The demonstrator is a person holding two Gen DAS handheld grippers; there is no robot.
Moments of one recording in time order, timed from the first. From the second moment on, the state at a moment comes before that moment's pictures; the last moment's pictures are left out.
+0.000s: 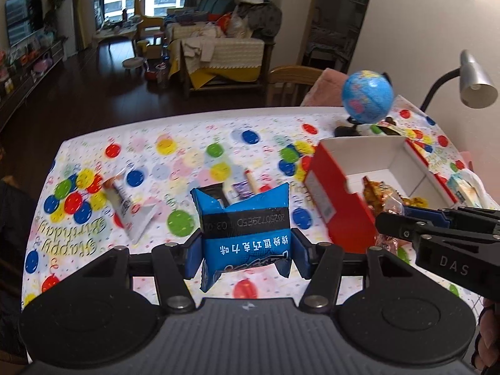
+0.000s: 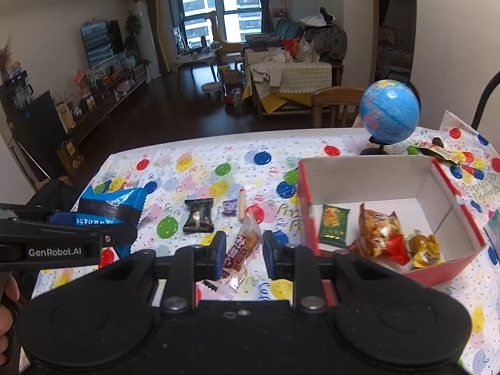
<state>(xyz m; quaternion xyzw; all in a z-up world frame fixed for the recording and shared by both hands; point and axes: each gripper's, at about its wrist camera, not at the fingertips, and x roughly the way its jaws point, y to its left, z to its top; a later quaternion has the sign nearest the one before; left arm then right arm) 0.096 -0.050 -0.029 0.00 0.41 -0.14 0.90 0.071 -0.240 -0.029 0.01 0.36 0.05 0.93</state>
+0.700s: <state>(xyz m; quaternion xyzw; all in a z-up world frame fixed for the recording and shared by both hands) 0.112 -0.209 -0.022 0.03 0.40 -0.15 0.90 0.087 -0.381 -0.026 0.02 0.36 0.06 0.93</state>
